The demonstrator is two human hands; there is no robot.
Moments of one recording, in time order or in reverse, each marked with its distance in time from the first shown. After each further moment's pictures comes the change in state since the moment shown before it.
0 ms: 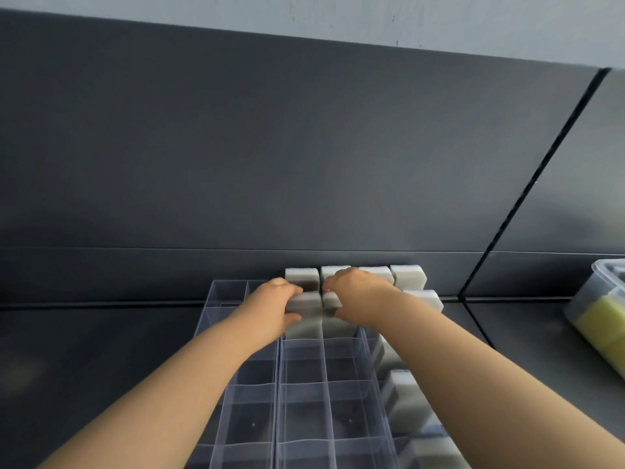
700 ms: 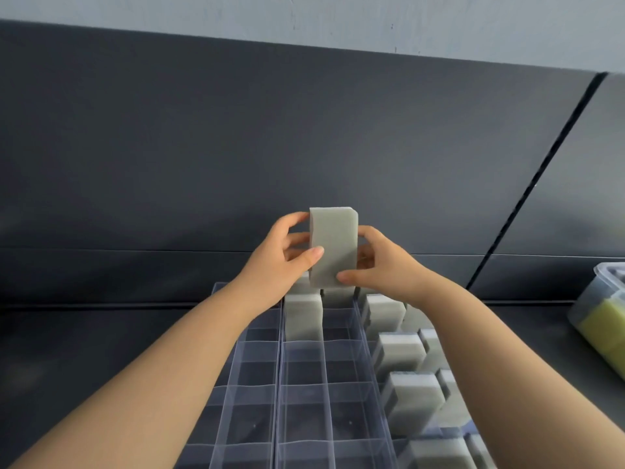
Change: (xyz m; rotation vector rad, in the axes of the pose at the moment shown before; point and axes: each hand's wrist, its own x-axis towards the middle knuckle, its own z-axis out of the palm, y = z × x) left_hand -0.004 0.045 -0.064 -0.892 0.165 0.118; right_hand -0.027 0.027 -0.034 1.039 0.234 -0.017
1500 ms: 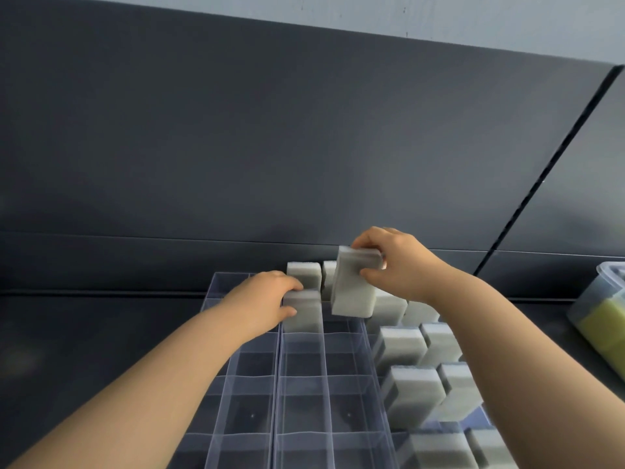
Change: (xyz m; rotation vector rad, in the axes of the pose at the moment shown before) left_hand -0.018 -0.048 -0.009 0.987 -0.263 -0.139; right_hand -0.003 0.008 -0.013 -0.505 0.049 -0.108
